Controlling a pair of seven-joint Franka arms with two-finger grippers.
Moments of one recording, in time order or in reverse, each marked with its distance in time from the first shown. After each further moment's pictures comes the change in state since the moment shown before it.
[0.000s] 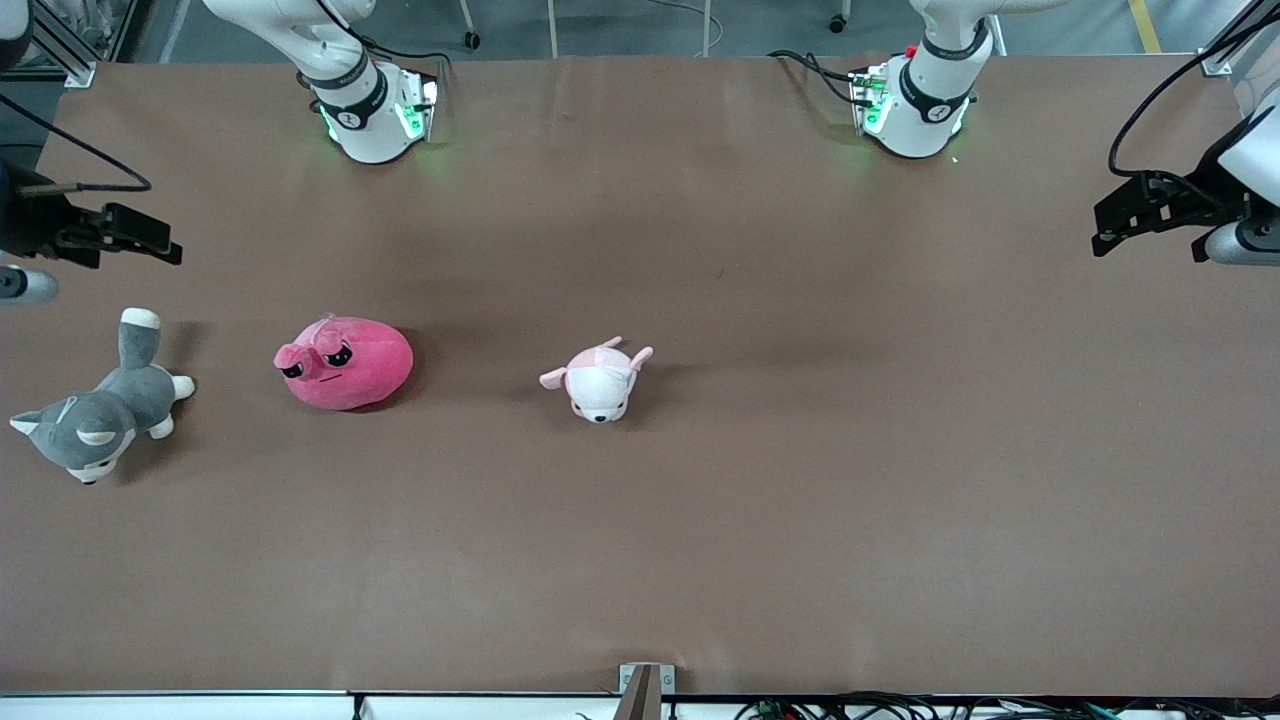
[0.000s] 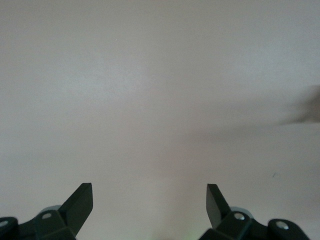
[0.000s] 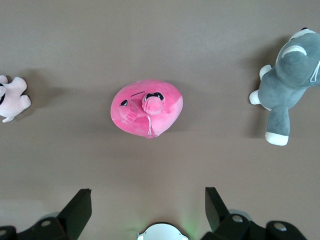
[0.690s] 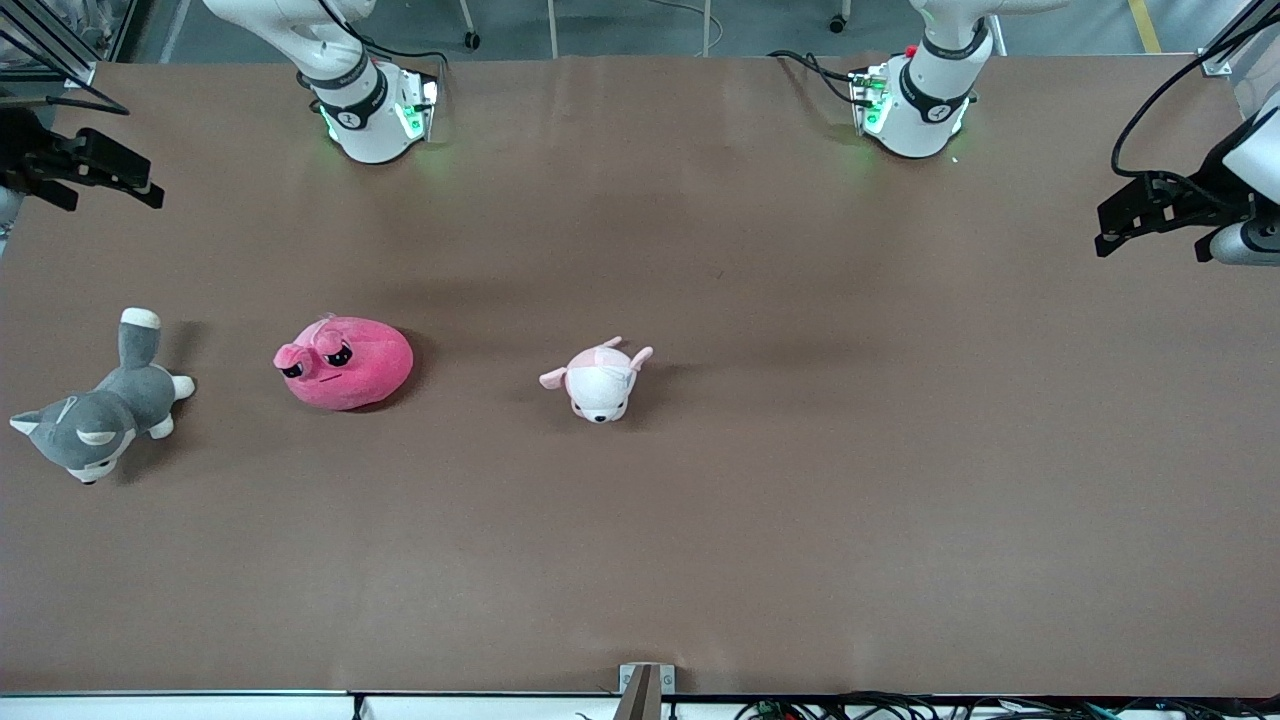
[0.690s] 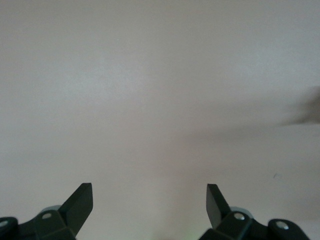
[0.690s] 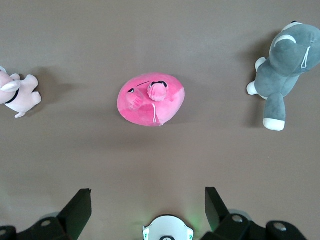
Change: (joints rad) left arm -0.024 0.000 0.032 0.000 0.000 0.000 0.000; right arm 0.001 -0.120 0.025 -0.058 0.000 -0.024 0.047
